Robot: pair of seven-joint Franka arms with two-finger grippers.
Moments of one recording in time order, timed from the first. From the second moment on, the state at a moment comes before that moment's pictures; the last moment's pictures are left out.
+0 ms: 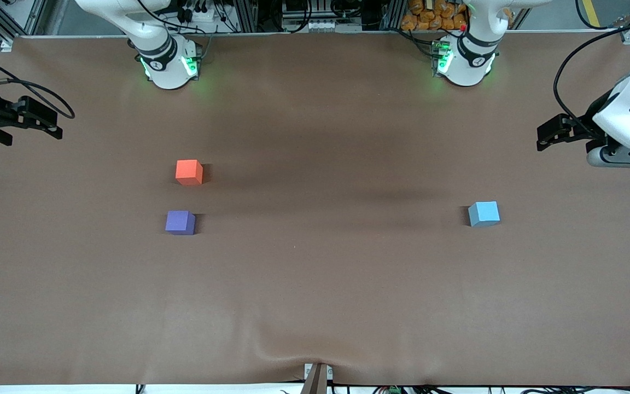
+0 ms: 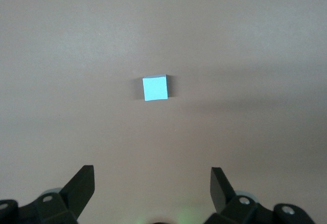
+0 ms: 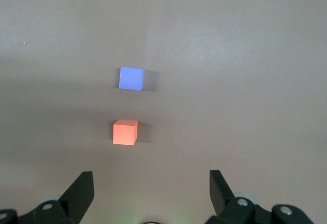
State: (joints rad) left arm -0.02 0.03 -0.09 -1.56 0.00 1.52 -0.05; right arm 0.08 0.01 -0.06 -1.49 0.02 1.44 -0.11
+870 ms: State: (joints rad) left arm -0.02 0.04 -0.09 -1.60 0.00 1.54 -0.05; right arm 0.08 0.01 -0.06 -1.49 0.02 1.44 -0.11
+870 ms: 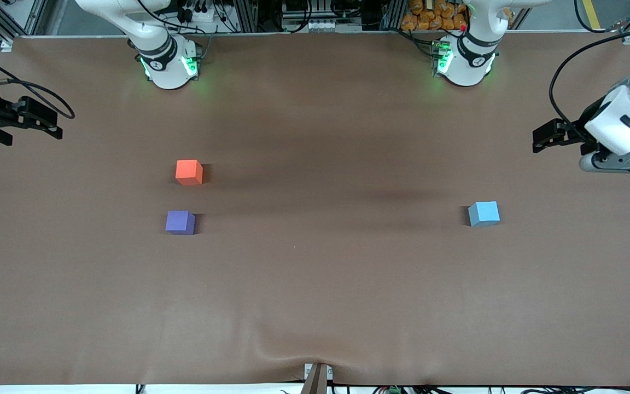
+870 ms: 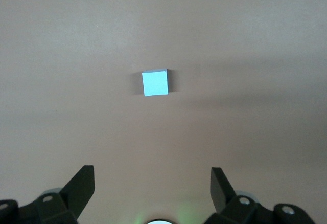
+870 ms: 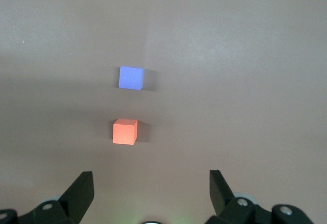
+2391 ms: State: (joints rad) left arm -0.02 0.33 -0.08 -1.88 0.00 2.06 -0.08; right arm 0.08 0.01 -0.06 -1.49 0.02 1.44 -0.11
